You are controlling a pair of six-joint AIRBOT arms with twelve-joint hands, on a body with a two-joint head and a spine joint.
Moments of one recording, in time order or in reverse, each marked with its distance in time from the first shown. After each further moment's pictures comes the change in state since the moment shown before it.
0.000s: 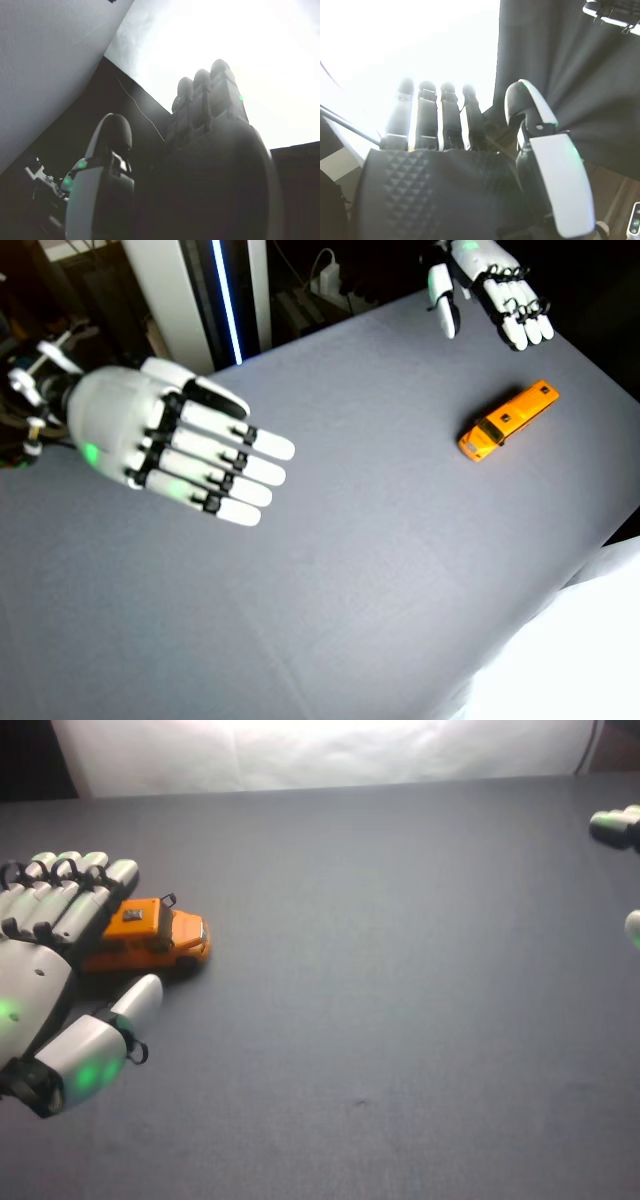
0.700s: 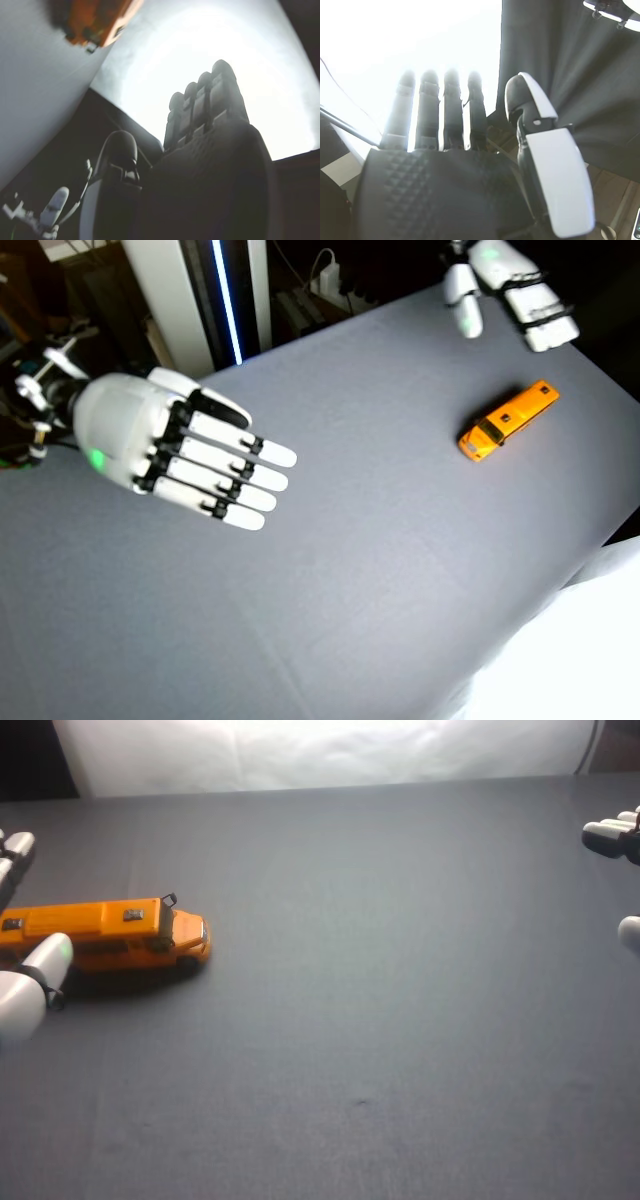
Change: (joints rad) left arm 0.008 0.032 0.062 -0.213 -0.019 0.013; right arm 0.000 -0.001 0.000 -0.006 -0.002 0.005
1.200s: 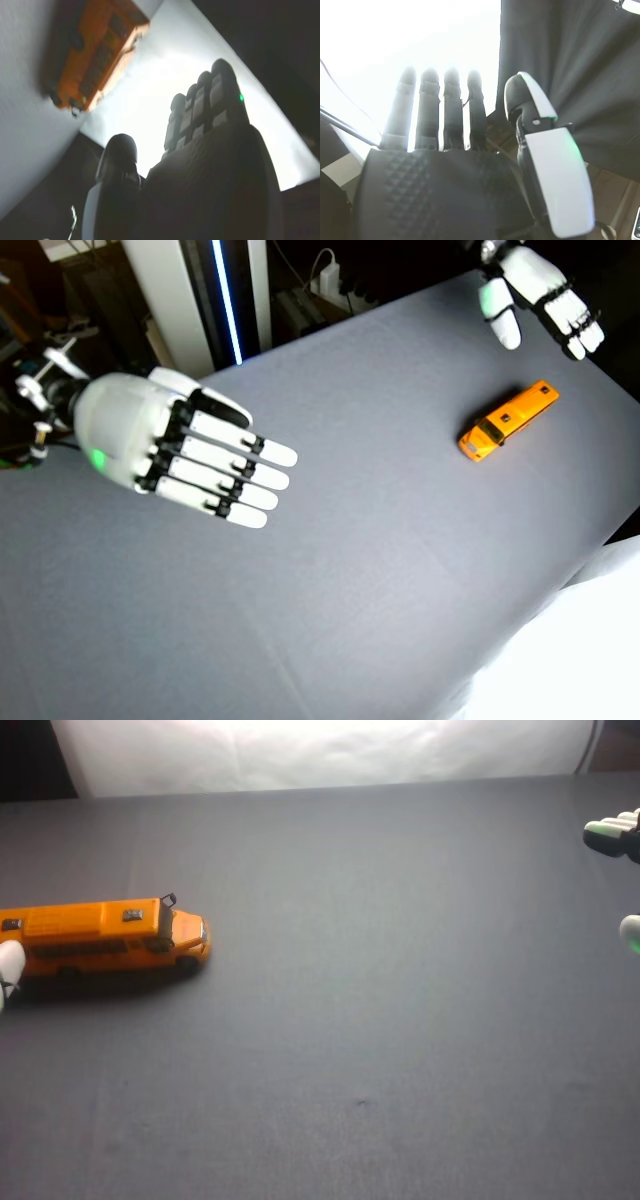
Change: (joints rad) left arm 0.000 -0.001 0.109 -0.162 0.190 0.019; right arm 0.000 0.000 0.006 -0.006 0.000 0.007
